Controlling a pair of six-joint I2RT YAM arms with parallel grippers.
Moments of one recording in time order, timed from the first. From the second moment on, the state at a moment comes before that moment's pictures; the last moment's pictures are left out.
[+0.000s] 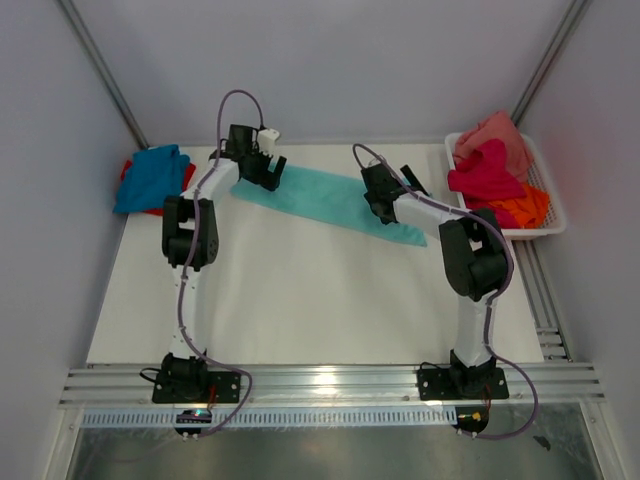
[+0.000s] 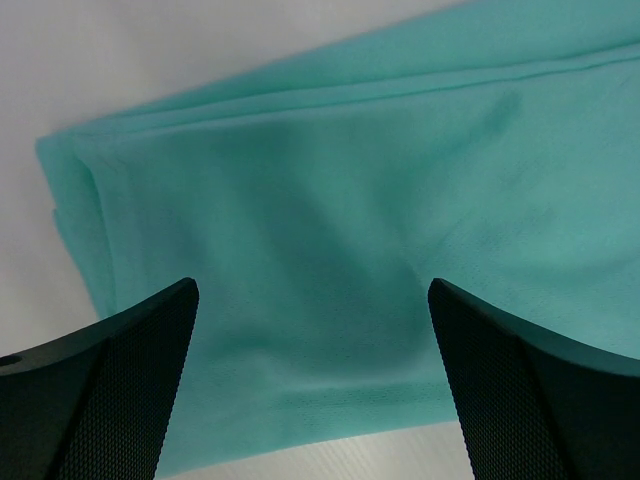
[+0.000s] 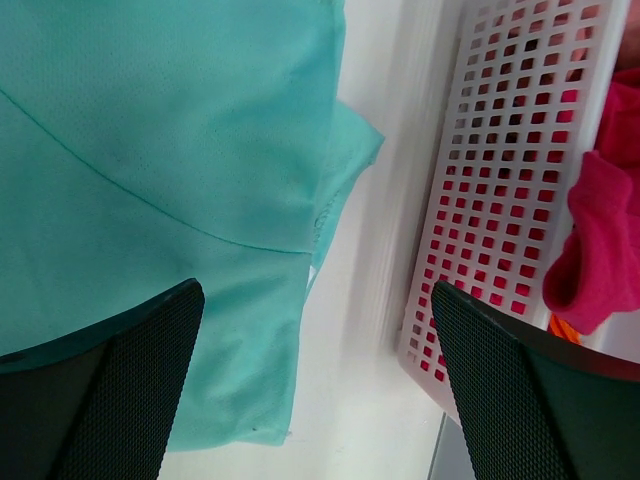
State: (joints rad) left arm -0.17 2.40 2.05 -0.45 0.23 0.31; right arm 0.42 1.99 1.38 -0.29 0.73 -0.30
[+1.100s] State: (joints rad) left arm -0.20 2.39 2.01 -0.57 0.03 0.37; right arm 0.38 2.09 1.43 -0.34 0.72 -0.26
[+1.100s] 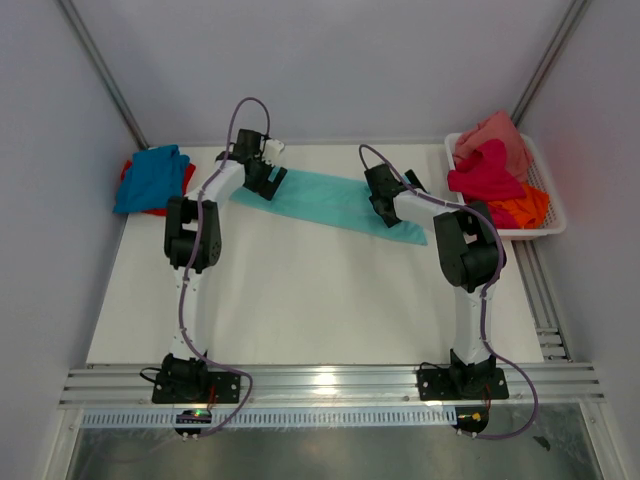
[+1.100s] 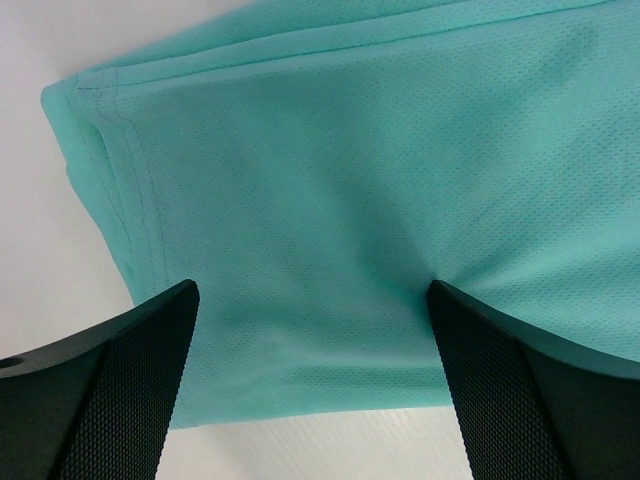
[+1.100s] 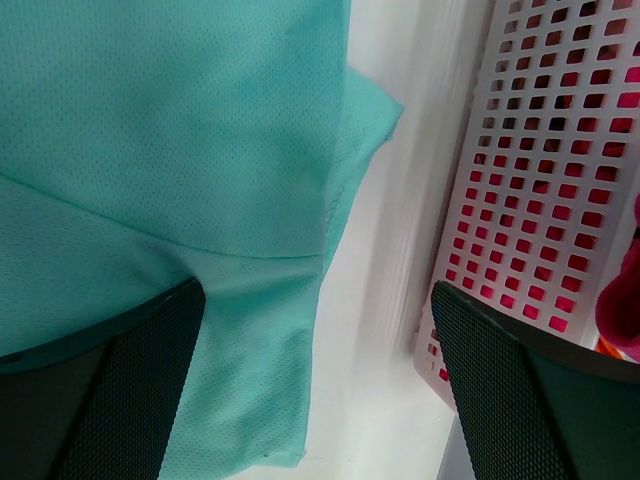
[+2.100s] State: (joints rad) left arm -0.21 2.36 2.00 -0.41 -0.21 0.38; right arm 0.36 2.06 1.41 -0.35 0.69 -0.28
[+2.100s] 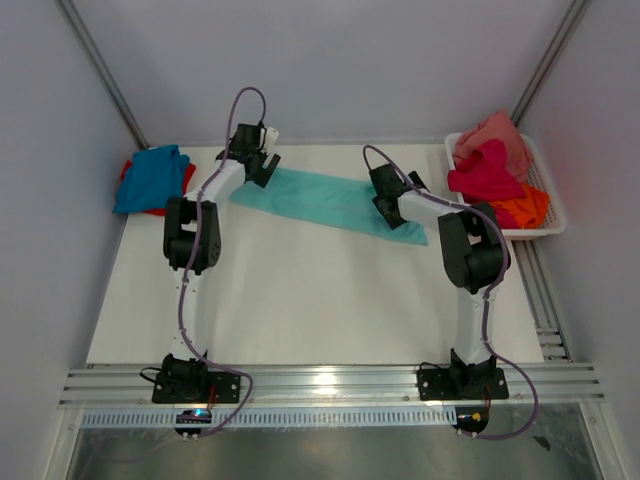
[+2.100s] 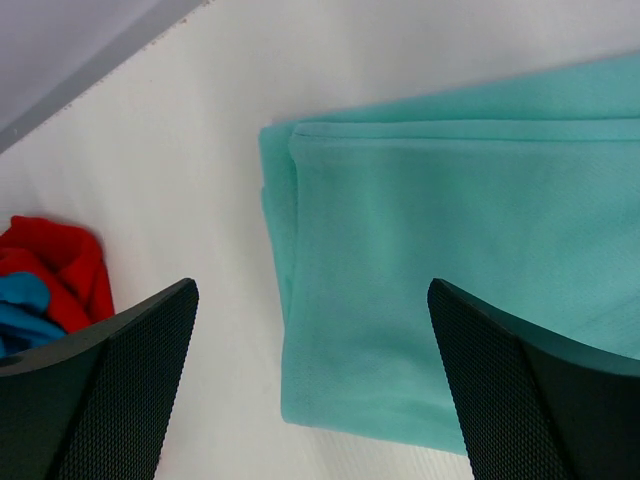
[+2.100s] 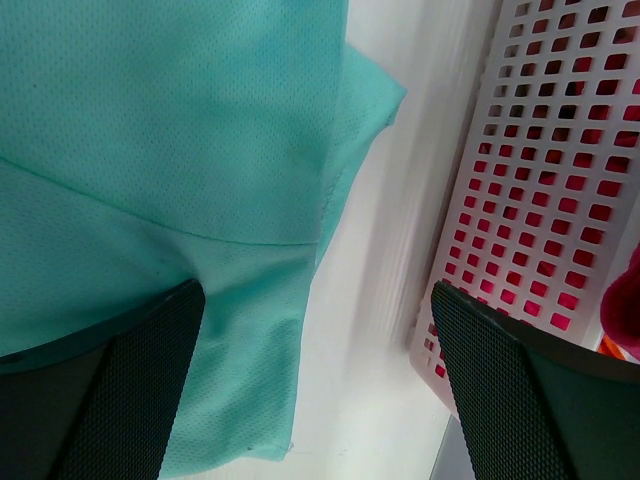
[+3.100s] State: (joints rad) left arm -0.22 2.40 1.92 -0.26 -0.40 0.50; right arm 0.36 2.11 1.47 -0.38 0.69 -0.29
